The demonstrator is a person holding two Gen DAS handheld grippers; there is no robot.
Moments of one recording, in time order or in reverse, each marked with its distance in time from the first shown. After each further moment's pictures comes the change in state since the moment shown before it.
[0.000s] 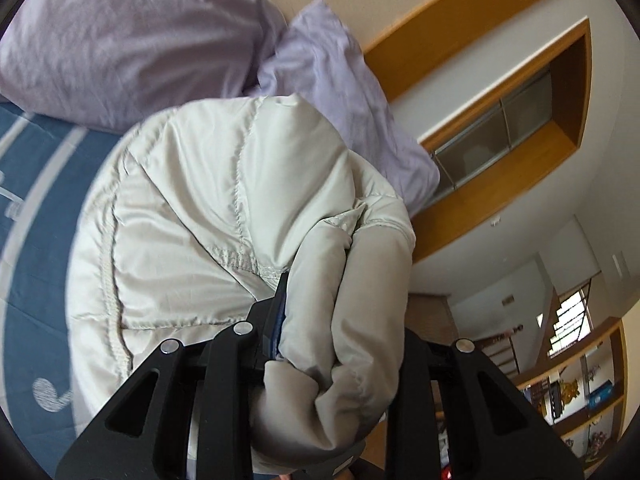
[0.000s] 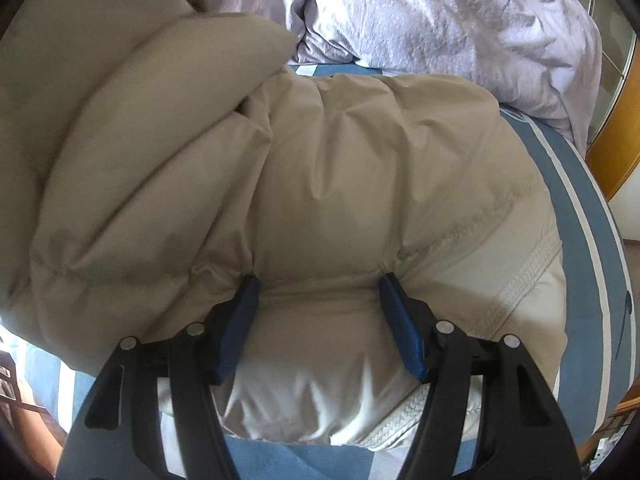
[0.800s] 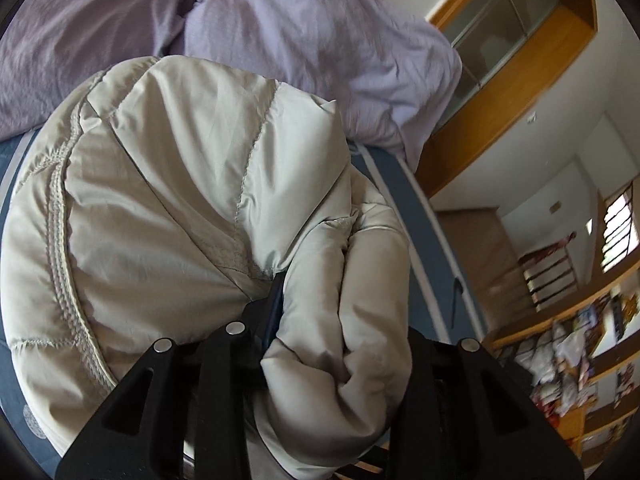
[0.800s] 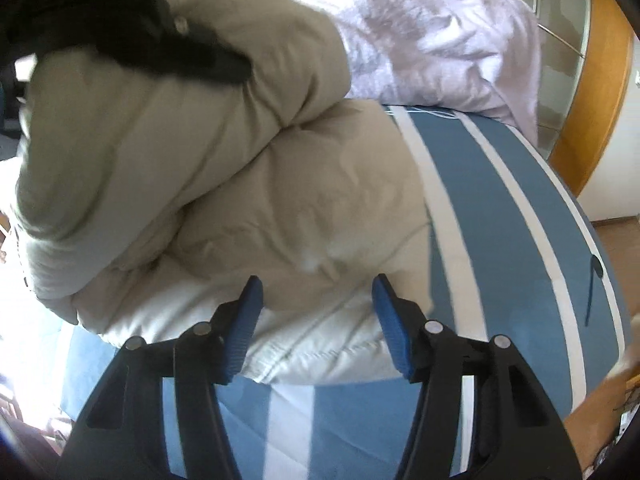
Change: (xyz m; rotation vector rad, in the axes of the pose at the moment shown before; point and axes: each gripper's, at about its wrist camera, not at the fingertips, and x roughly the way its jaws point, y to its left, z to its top) left arm 0.119 -0.029 -0.050 0.256 0.228 0.172; right arm -0.049 -0.059 -0.042 0.106 -0.127 -0.042
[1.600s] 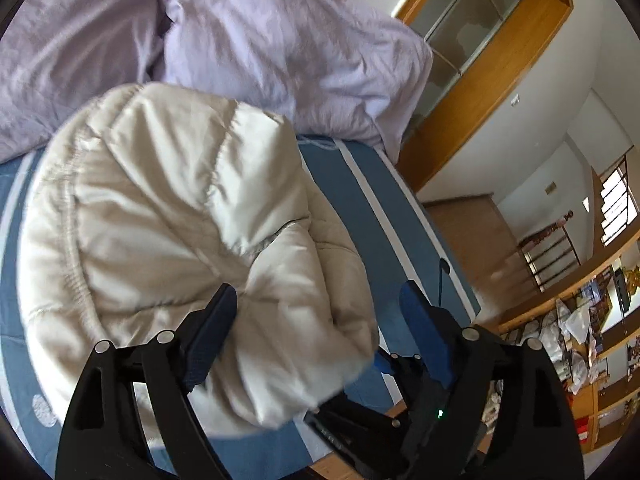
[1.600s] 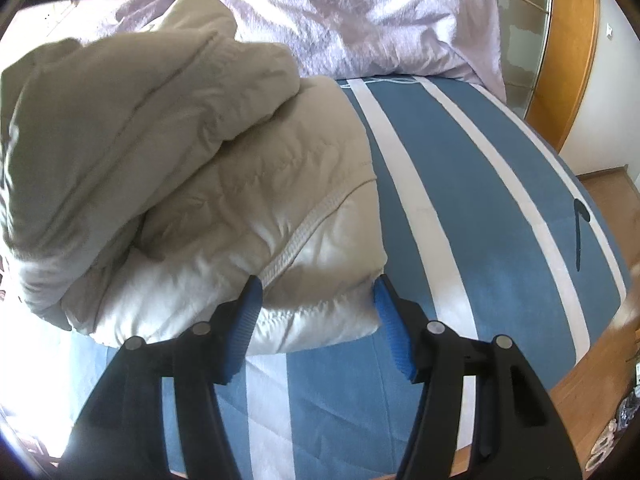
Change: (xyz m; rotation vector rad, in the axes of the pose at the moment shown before) left arm -0.035 -0.023 -0.014 0.066 -0.034 -0.006; right arm 0.005 -0.028 -0.010 0.134 0.056 -0.028
